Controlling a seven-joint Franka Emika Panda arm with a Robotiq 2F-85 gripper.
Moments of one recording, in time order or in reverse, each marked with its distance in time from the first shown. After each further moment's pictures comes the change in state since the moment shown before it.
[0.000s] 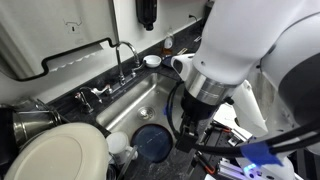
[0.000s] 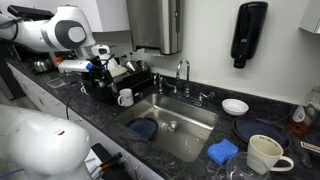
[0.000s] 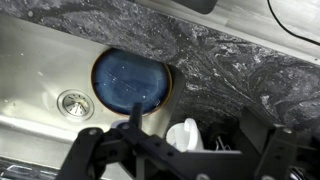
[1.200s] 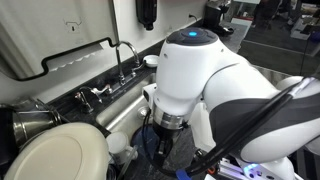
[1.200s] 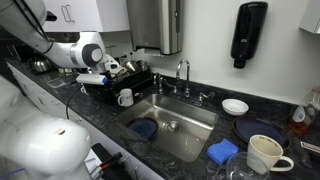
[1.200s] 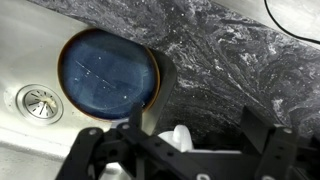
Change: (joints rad) arm 0.009 0.365 0.000 0.043 -0.060 0.276 -0.003
